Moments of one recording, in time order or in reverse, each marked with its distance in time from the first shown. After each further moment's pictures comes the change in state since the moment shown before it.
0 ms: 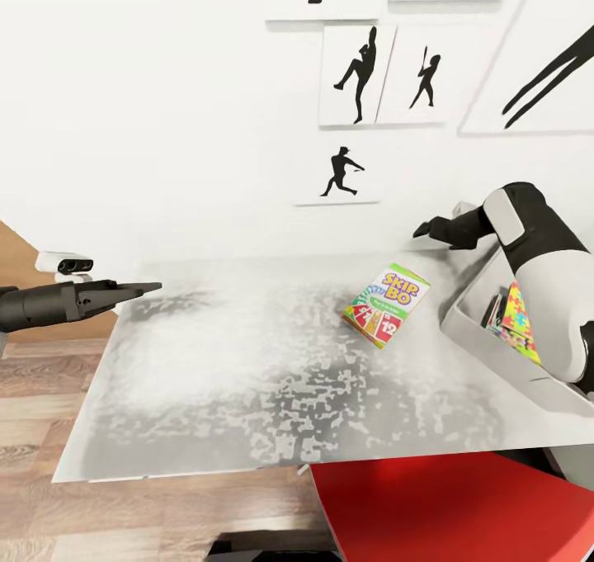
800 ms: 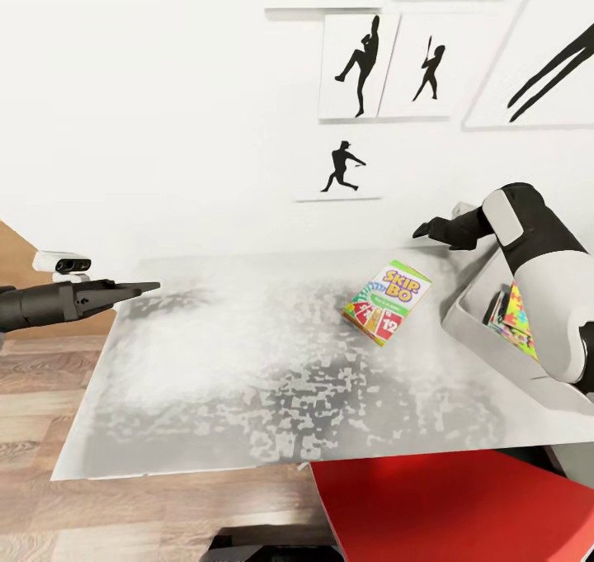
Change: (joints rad) left arm 0.000 0.006 0.003 -0.001 0.001 0.000 0.000; right arm 0.003 0.003 0.000 -0.001 0.000 -0.004 -0.007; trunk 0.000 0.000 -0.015
